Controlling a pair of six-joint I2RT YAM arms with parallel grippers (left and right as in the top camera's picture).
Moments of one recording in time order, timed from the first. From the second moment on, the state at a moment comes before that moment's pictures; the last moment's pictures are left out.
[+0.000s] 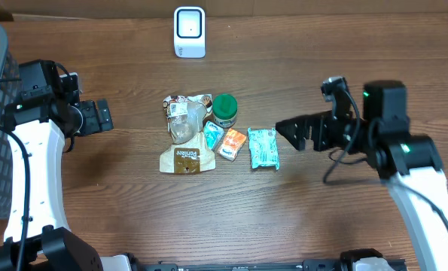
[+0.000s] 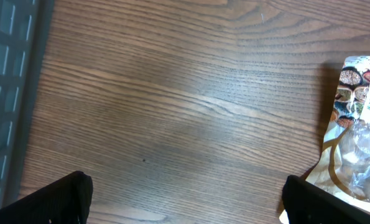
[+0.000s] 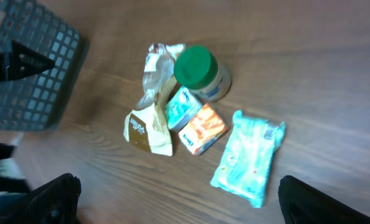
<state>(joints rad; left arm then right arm) 0.28 1.54 1.33 -0.96 0.02 0.02 0.11 1.25 1.10 -0.76 -0.65 0.13</state>
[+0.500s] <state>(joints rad) 0.28 1.54 1.33 -0.96 0.02 0.02 0.31 1.63 1.10 -0.64 -0.60 0.52</state>
